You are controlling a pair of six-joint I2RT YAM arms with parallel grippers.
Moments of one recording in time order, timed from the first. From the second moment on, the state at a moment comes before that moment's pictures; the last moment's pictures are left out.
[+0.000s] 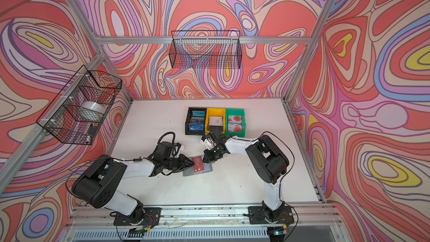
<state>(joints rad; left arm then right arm) -0.44 1.55 0.45 0.25 0.64 -0.88 0.64 1.90 1.09 -0.35 -0.56 0.25</state>
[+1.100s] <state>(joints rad) -0.45 1.53 0.44 0.27 0.64 -0.89 0.63 1.91 1.08 -0.34 -0.59 0.27</state>
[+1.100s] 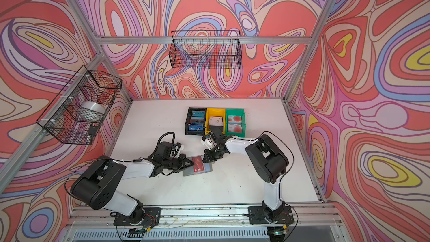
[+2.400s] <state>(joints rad) -0.44 1.47 0.40 0.23 0.60 -0.87 0.63 1.94 1.10 -0.33 -0.64 0.28</state>
